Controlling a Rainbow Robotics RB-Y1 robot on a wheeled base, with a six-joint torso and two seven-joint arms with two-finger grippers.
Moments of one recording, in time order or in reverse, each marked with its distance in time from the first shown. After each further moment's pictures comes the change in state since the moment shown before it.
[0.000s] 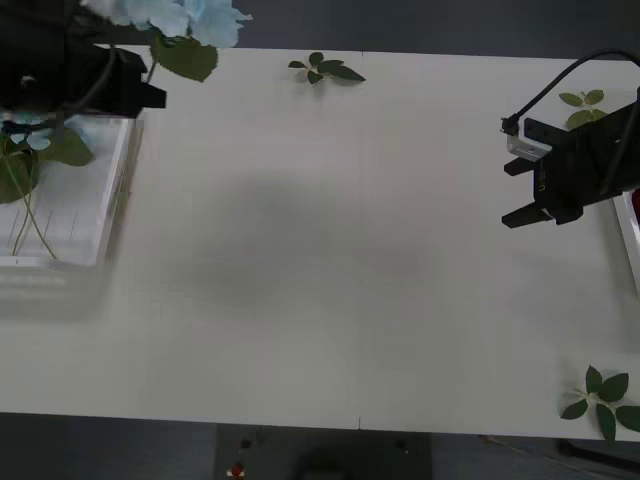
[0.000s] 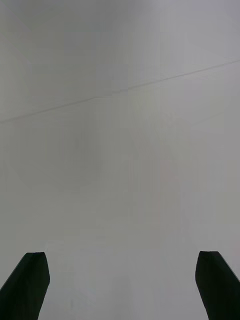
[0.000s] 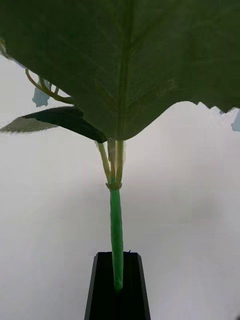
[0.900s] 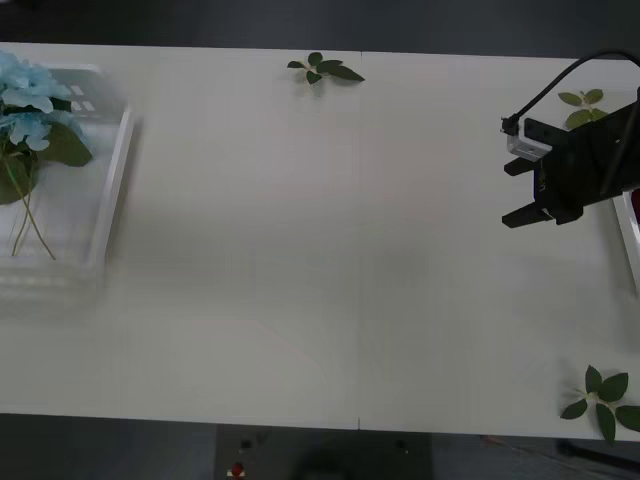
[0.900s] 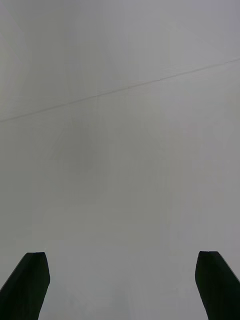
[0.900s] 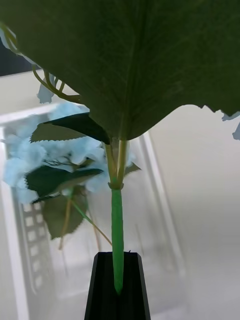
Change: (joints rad) right arm 0.000 0.000 0.000 0.000 0.000 0.000 0.000; left arm 0.045 0.175 0.525 0.238 -0.237 0.215 -0.541
